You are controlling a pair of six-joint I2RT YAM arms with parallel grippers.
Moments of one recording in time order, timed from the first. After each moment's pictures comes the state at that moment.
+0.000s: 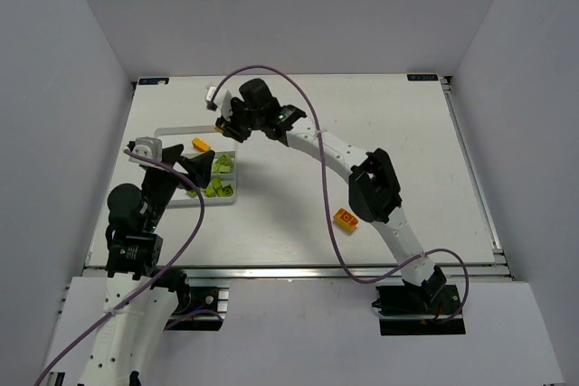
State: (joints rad) left arm -0.11 0.47 0.61 -0.01 0.24 -0.25; right arm 0.83 2.34 2.23 -0.40 -0.32 -0.47
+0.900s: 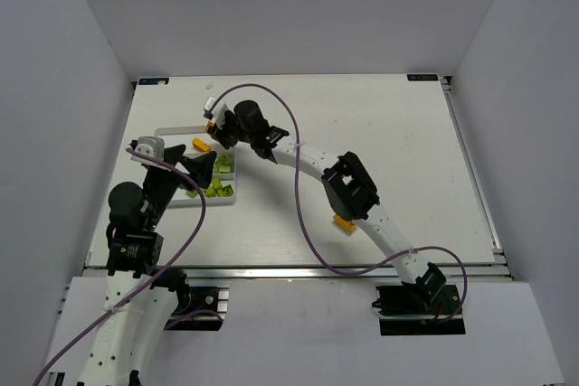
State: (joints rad) left arm -0.10 0.48 0.61 -0.01 0.27 -0.24; right arm 0.86 2.63 2.27 0.07 -0.25 -0.34
